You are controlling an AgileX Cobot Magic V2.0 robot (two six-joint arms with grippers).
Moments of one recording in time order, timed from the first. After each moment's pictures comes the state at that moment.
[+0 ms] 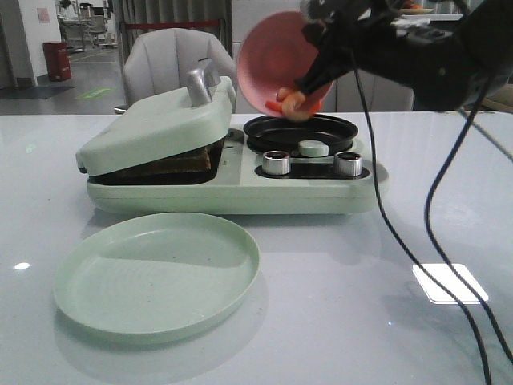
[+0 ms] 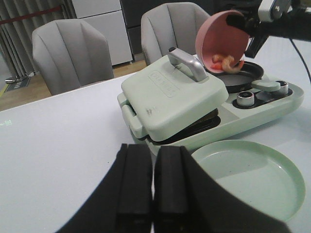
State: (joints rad) left arm -0.23 0.10 -0.31 -0.27 0.43 0.41; right arm 0.26 2.12 -1.31 -0.22 -0.96 -0.56
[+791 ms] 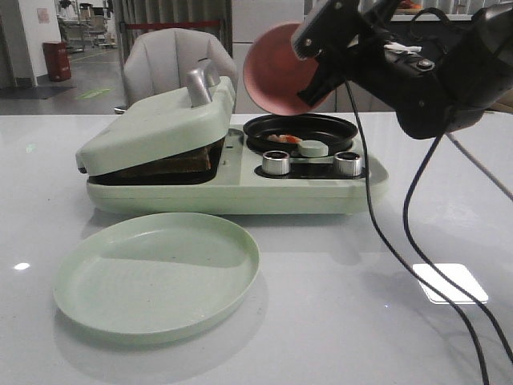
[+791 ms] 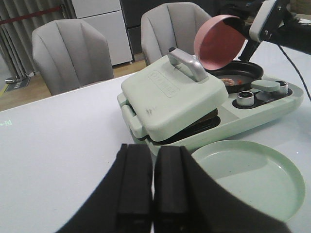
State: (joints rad) left arm -0.23 0.10 -0.31 -0.27 0.43 0.41; right arm 0.26 2.21 -1.37 -0.10 -1.12 -0.71
